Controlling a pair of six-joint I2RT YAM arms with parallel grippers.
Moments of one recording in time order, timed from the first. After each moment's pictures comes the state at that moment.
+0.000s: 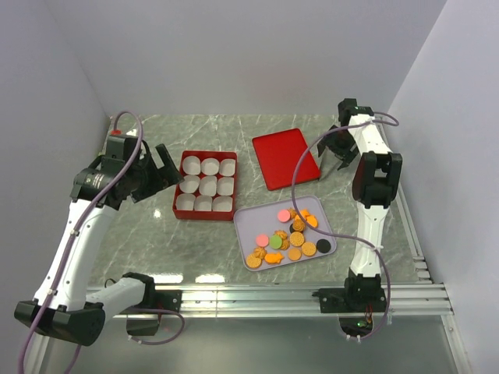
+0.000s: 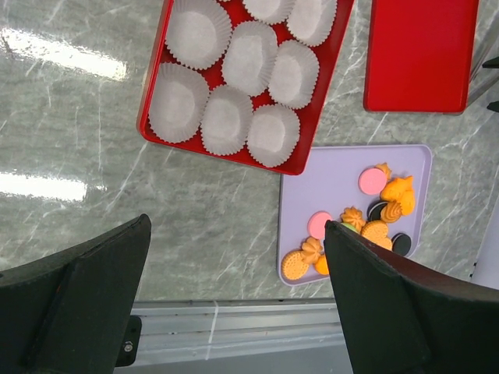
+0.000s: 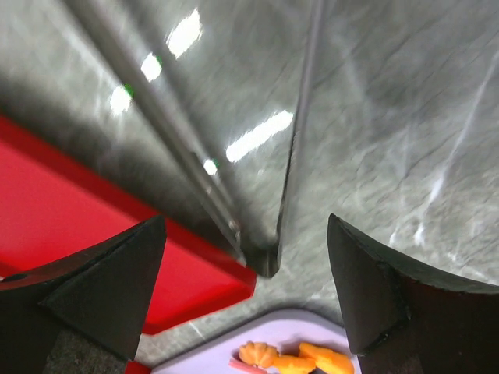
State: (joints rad) left arm -0.22 1.07 1.34 -1.08 0.03 -0.62; right arm -0.03 2.36 2.14 -1.14 0.03 0.66
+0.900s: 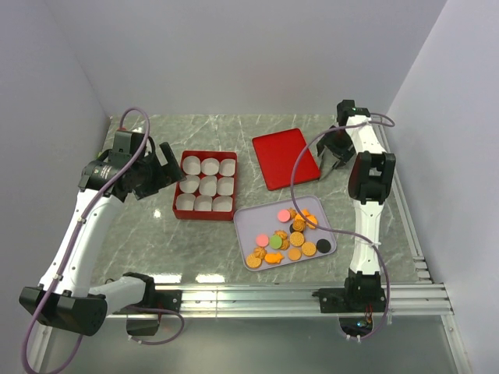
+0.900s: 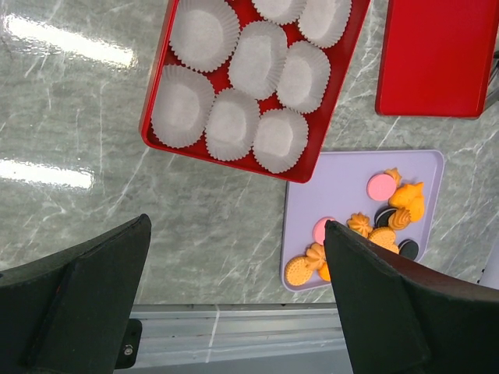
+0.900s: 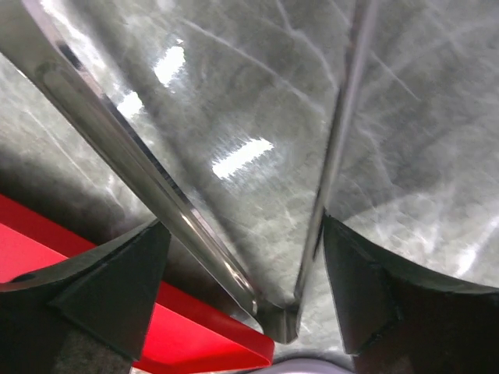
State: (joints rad) left arm -0.22 1.14 1.34 -1.06 0.02 -0.62; right arm -0.04 2.51 2.30 -1.14 0.02 0.67
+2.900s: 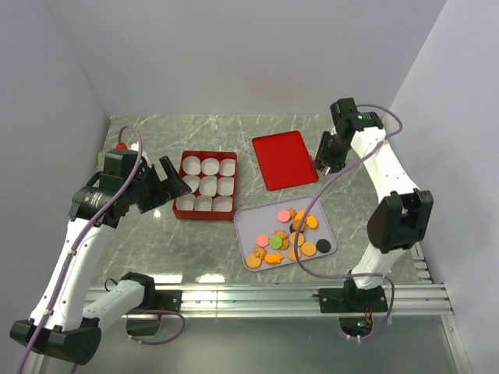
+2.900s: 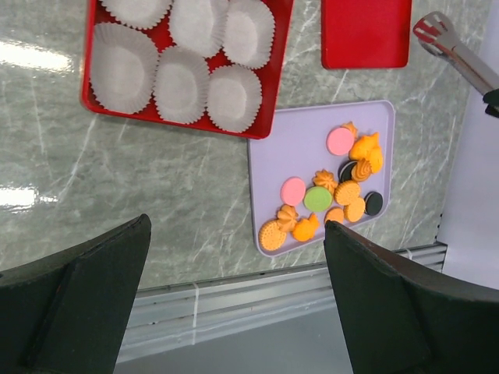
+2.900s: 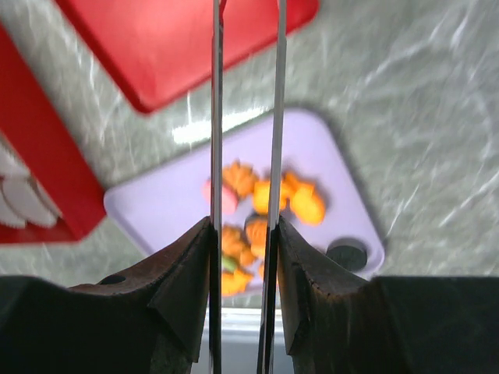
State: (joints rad) left arm -0.22 0.95 1.20 -1.01 0.17 -0.64; right arm 0.14 1.75 1.71 -1.18 -0.07 0.49
